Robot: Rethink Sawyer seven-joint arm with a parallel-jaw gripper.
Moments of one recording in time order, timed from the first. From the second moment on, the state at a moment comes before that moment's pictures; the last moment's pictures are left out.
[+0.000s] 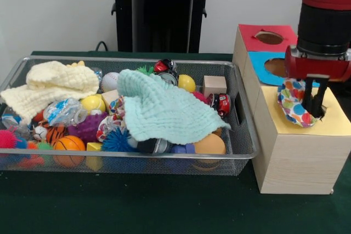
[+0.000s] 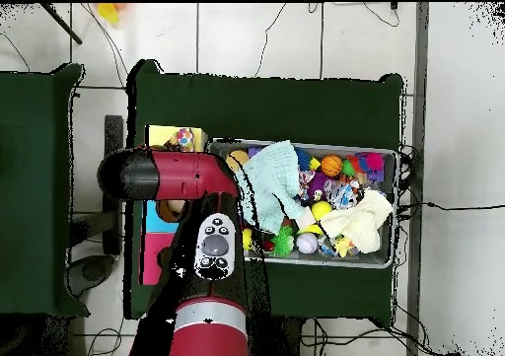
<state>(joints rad) 0.12 -0.50 -0.08 1.42 0.16 0.52 1.92</state>
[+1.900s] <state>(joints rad) 0.02 -0.65 -0.08 1.39 0.16 0.75 1.92</state>
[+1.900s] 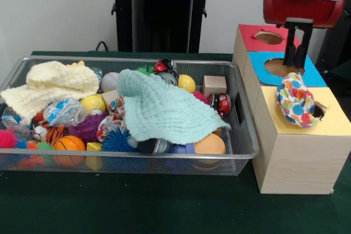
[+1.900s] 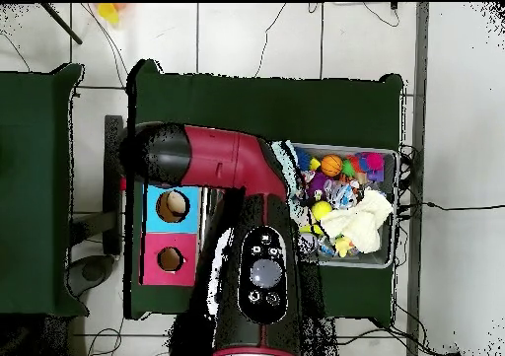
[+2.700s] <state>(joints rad) -0.01 -0.55 -0.08 1.39 0.12 0.57 1.92</state>
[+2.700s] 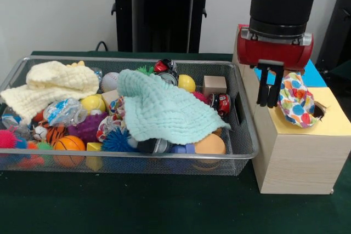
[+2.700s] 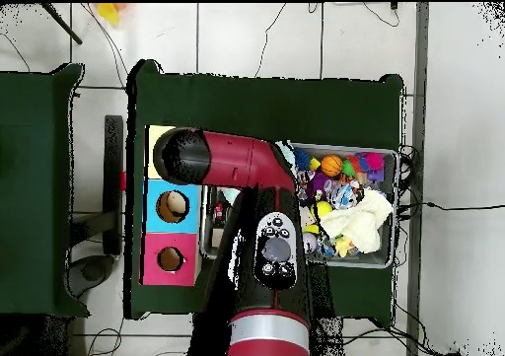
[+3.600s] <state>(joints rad) -0.01 -0.52 -0.08 1.40 0.12 0.55 1.92</state>
